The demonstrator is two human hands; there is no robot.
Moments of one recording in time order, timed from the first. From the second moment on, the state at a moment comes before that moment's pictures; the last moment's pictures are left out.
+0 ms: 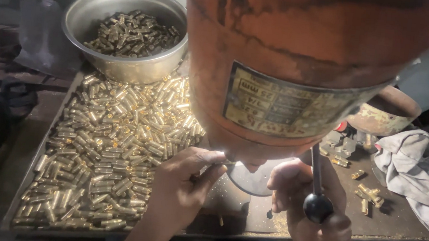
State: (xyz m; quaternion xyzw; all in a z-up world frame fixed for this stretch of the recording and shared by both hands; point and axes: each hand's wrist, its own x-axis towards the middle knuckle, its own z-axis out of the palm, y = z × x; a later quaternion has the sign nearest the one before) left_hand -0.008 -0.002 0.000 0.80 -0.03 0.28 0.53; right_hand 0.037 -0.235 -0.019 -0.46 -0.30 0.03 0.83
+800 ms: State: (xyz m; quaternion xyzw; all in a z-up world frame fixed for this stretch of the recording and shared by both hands) left_hand -0.077 0.011 -0.022 0.62 0.02 -0.09 0.78; right_hand -0.027 -0.234 -0.058 -0.78 -0.35 -0.14 0.49
